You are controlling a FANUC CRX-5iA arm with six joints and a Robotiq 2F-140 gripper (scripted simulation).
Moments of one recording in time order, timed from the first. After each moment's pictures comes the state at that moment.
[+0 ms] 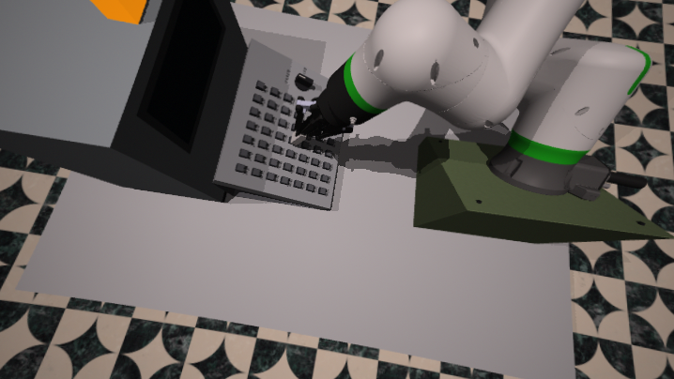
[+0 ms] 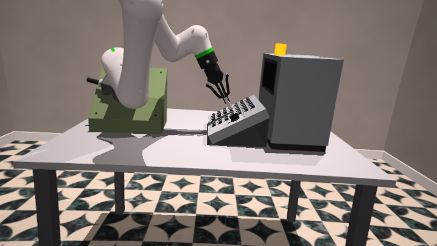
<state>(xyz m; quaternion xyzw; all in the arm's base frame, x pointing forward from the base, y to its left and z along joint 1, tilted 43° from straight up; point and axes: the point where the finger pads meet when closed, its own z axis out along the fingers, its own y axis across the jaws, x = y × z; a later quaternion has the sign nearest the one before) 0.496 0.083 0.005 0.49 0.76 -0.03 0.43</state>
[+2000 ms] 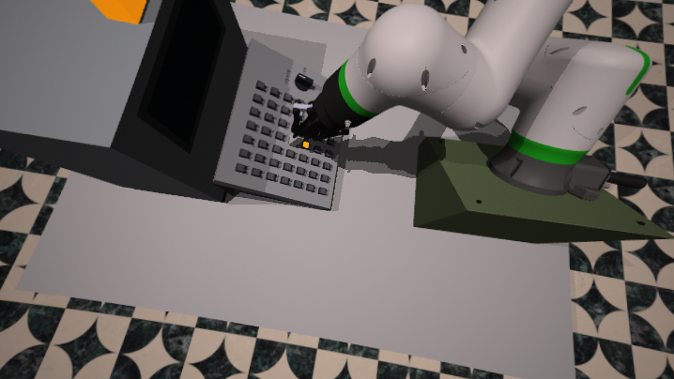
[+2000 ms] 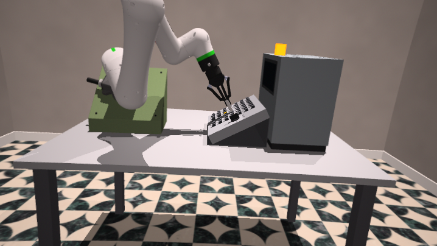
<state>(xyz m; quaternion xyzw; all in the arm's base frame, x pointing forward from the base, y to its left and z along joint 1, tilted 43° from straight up) 0.505 0.076 -0.004 0.49 0.76 -0.03 0.43</state>
